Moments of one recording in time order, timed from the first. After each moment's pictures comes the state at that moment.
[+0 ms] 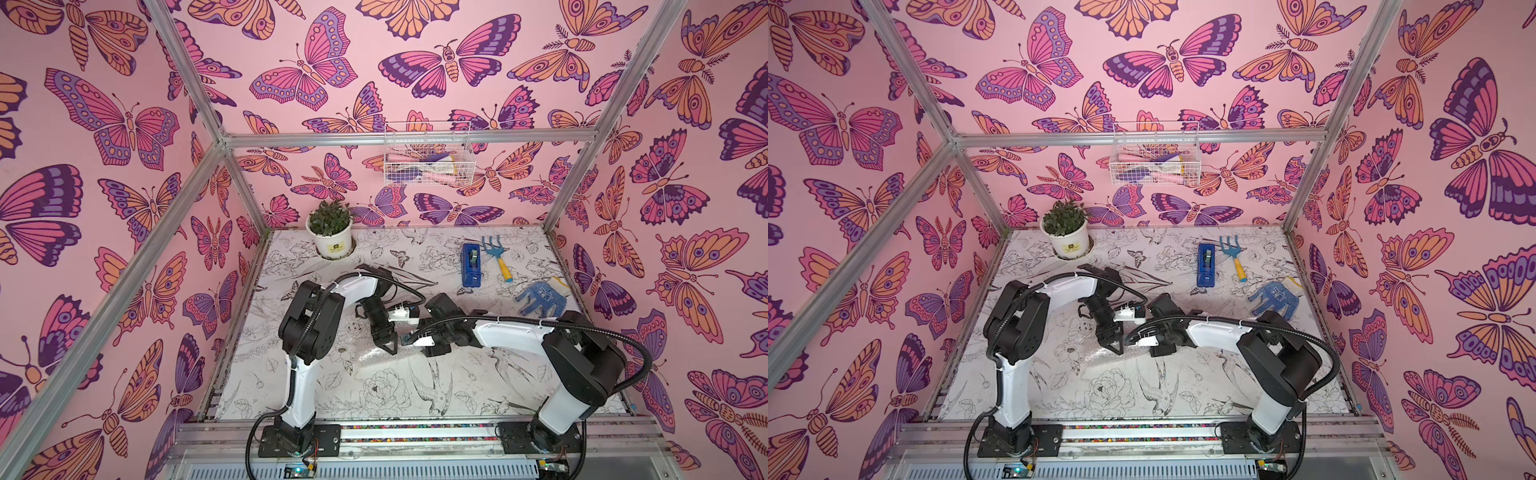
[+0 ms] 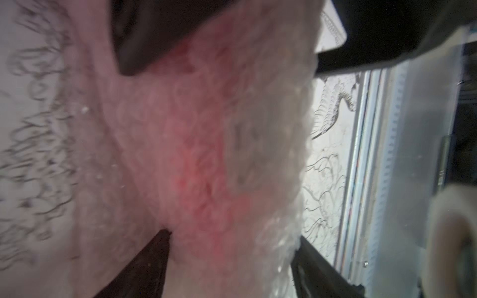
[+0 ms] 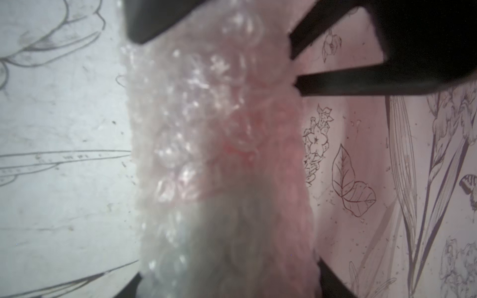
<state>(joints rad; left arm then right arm) -0.49 2.04 1.43 -1.12 0.56 0.93 0.77 1.70 0.88 -0.24 -0.14 -0.98</state>
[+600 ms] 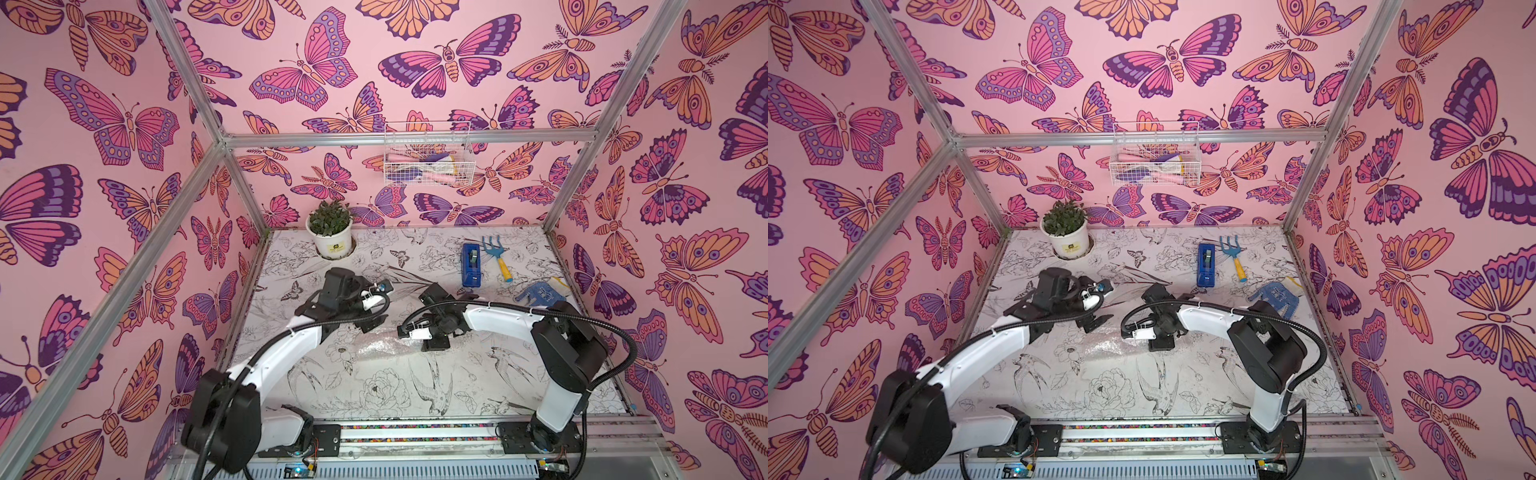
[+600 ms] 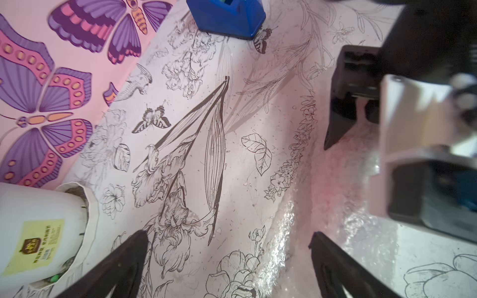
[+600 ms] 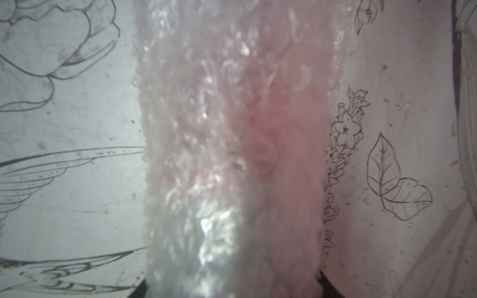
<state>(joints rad) -0.43 1.22 0.75 -0.19 0.29 0.71 0.73 1.83 1.13 -0.60 -0.25 -0.90</state>
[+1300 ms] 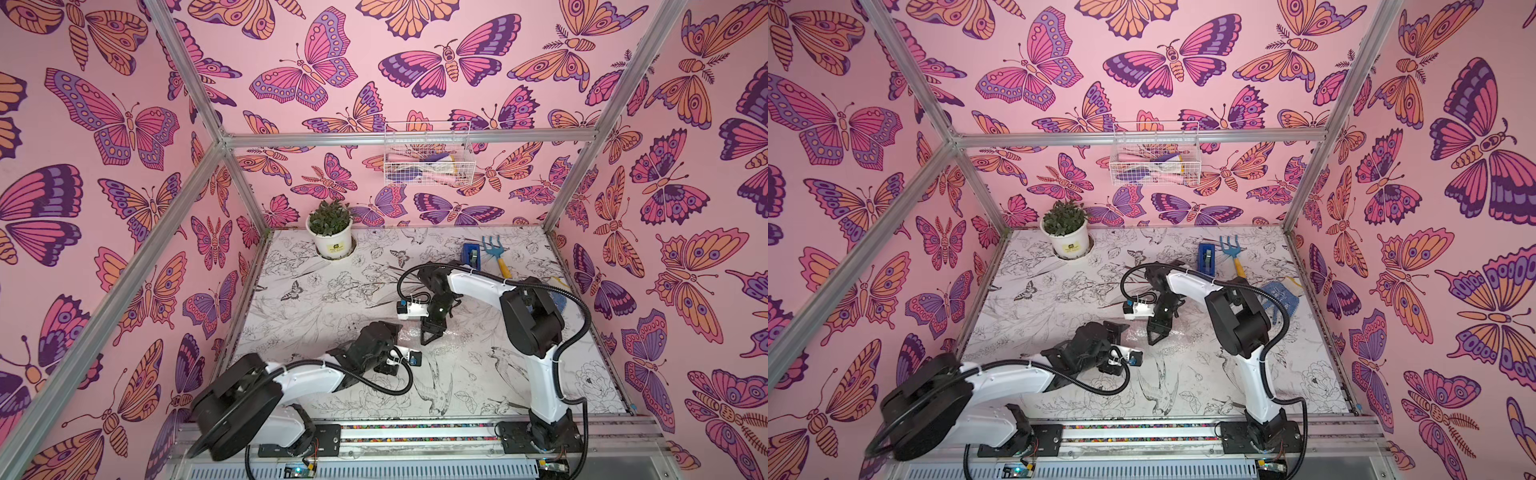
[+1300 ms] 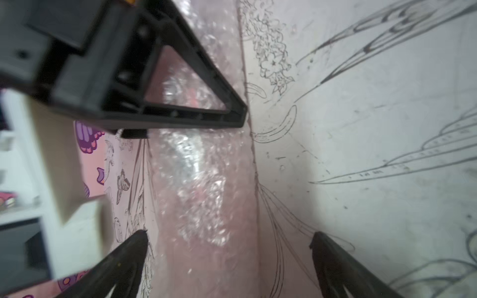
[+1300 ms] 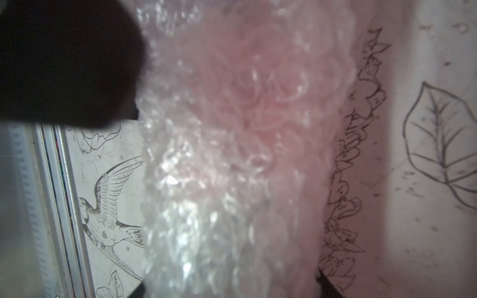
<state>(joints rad) -0.84 1.43 0.46 0.28 -0.04 1.05 0.61 2.14 1.58 -1.10 -0.49 -0.83</state>
